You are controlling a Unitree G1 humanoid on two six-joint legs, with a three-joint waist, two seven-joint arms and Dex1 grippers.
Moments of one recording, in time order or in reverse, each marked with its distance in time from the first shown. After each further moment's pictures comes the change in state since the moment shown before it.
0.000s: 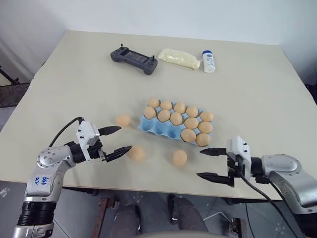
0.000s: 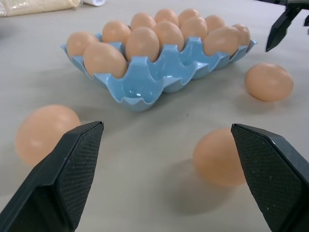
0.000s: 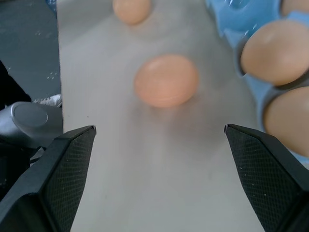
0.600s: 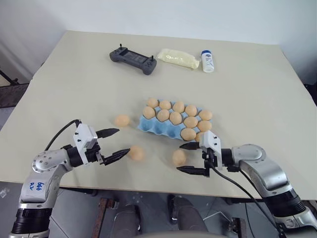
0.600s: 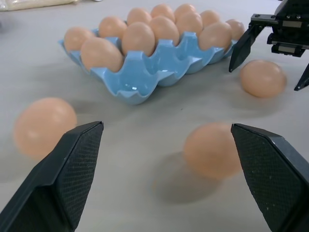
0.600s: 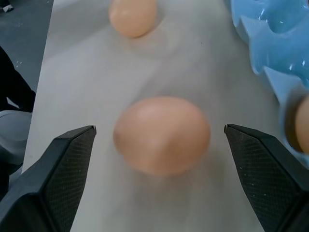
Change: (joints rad) left arm 0.068 0.015 0.032 -0.086 -0.017 0.041 0.028; right arm -0.227 0.145 0.189 0.099 -0.107 0.017 -0.043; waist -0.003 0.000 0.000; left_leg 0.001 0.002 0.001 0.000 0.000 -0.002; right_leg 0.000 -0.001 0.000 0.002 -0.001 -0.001
